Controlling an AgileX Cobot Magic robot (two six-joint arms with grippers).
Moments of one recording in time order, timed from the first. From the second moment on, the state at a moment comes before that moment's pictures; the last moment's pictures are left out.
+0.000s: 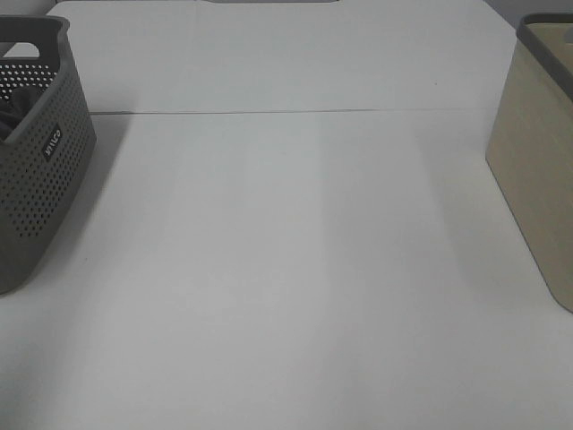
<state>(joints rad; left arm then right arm) 0.10 0.71 -1.00 -0.05 1.08 0.73 0.02 -0.01 -0.50 -0.08 1.06 0.01</state>
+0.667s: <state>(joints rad) 0.10 1.43 -1.33 0.29 0.96 1.00 0.02 -0.01 -0.50 -0.08 1.06 0.01</state>
